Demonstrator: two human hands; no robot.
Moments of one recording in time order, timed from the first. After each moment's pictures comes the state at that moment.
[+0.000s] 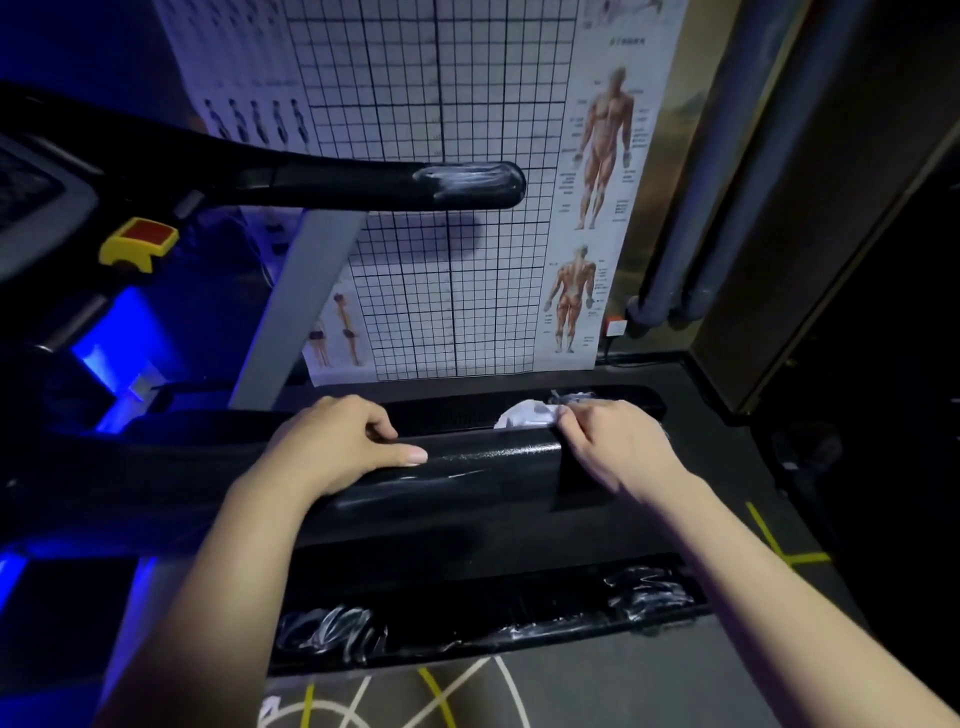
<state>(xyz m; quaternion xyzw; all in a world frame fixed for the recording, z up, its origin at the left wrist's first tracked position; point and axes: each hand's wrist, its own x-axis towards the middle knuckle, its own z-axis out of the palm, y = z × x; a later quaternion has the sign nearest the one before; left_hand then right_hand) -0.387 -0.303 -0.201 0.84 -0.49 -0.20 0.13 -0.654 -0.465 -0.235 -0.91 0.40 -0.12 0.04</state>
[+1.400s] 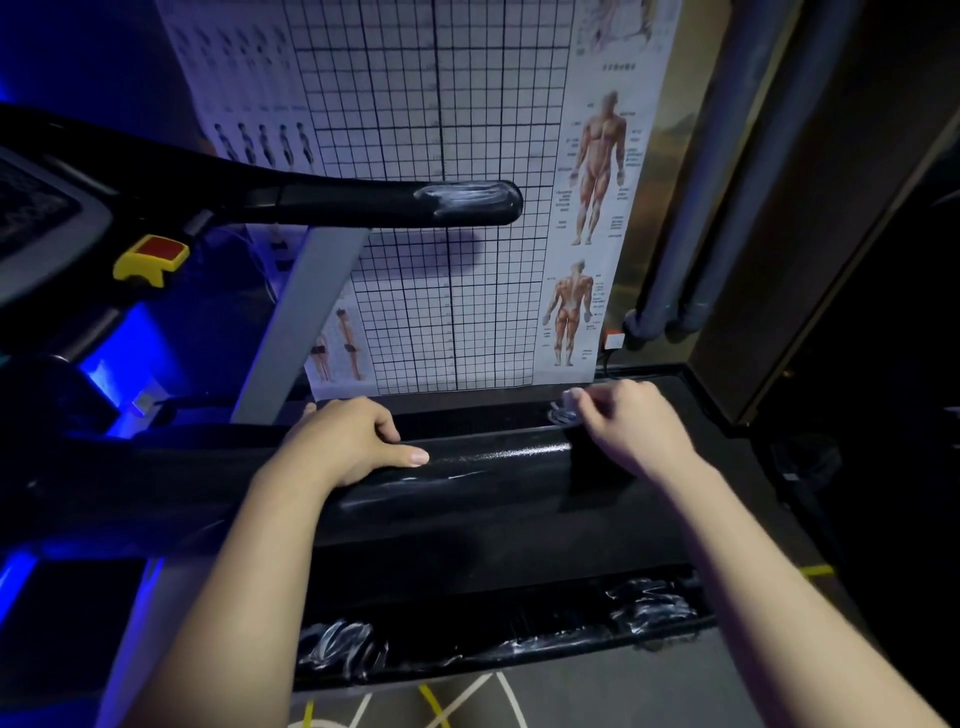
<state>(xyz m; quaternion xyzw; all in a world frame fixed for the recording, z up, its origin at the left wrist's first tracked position) -0.395 -0.306 -0.189 0.85 -0.47 -0.23 0.11 -0.667 -0.482 -0.222 -0.87 0.45 -0.19 0.09</state>
